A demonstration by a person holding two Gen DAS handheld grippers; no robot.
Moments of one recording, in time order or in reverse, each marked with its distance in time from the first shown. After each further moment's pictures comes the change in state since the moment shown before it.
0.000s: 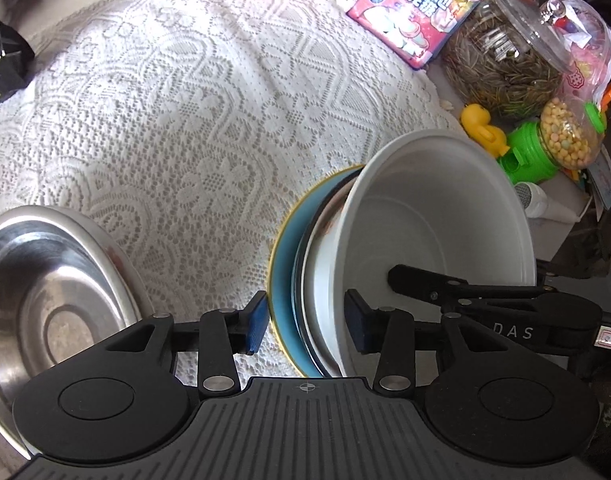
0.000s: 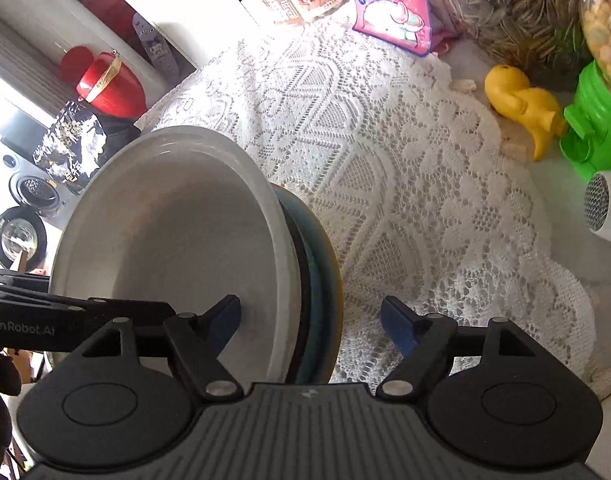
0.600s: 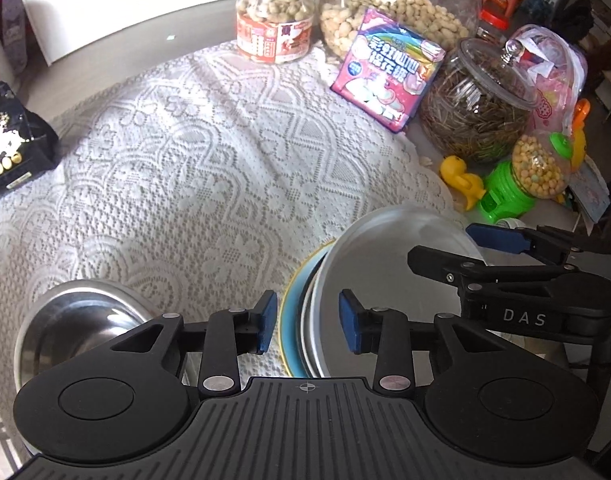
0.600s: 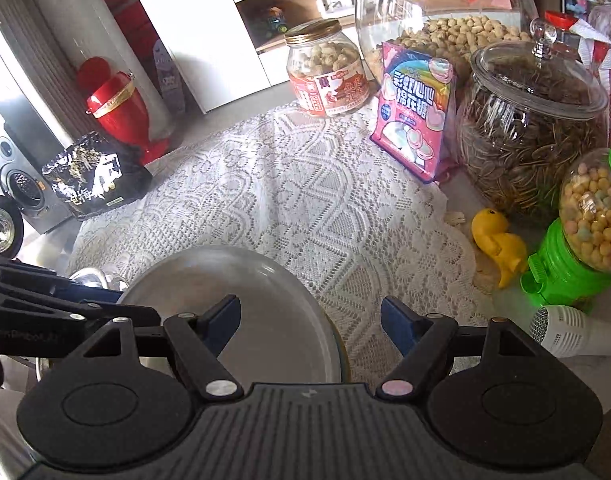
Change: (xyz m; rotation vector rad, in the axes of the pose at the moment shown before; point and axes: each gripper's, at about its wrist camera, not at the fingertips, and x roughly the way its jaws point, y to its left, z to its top) left arm -0.048 -0.022 0.010 0.096 -0.168 0.072; right arm -0.047 0.044 0.023 -0.175 -0.195 -0.120
